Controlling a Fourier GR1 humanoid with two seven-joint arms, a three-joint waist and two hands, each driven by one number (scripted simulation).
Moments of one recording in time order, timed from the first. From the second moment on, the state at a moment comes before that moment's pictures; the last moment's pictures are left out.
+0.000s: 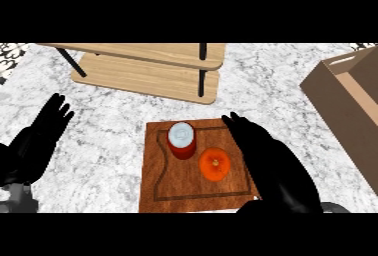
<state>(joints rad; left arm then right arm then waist) -0.04 0.34 0.06 -1.64 0.32 0.03 0.24 -0.40 -0.36 0.63 -2.04 0.43 0.25 1.07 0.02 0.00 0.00</state>
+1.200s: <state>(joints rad) -0.04 0.31 0.10 -1.63 0.30 -0.01 0.26 -0.42 -0.17 0.64 -1.89 0.51 0.35 1.07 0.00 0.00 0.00</state>
